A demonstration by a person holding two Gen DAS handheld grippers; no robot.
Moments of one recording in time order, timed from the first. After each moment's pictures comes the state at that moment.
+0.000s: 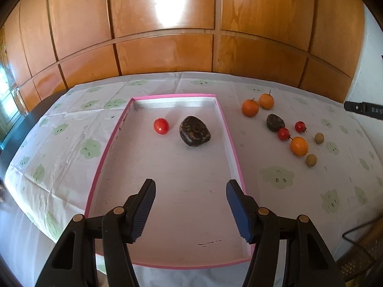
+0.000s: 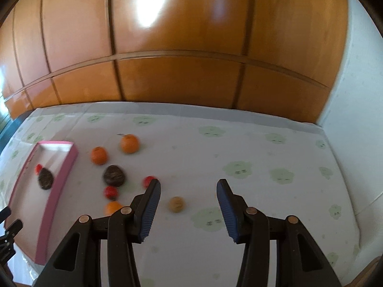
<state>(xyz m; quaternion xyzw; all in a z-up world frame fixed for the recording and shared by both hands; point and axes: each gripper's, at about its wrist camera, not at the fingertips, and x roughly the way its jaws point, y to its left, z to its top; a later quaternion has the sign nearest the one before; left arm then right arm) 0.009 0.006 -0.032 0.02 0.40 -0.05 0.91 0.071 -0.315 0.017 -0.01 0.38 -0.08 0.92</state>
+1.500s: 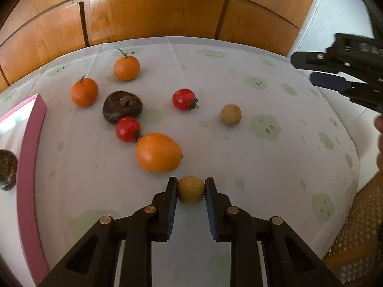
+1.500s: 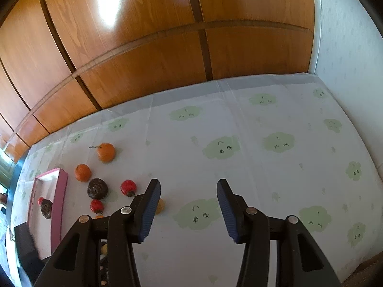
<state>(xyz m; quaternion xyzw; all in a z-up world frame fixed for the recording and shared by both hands) 0.080 -0.196 -0.085 0.05 0.49 -0.24 0.84 0.086 -0.378 -0.010 0.13 0.42 -0.09 0.89</state>
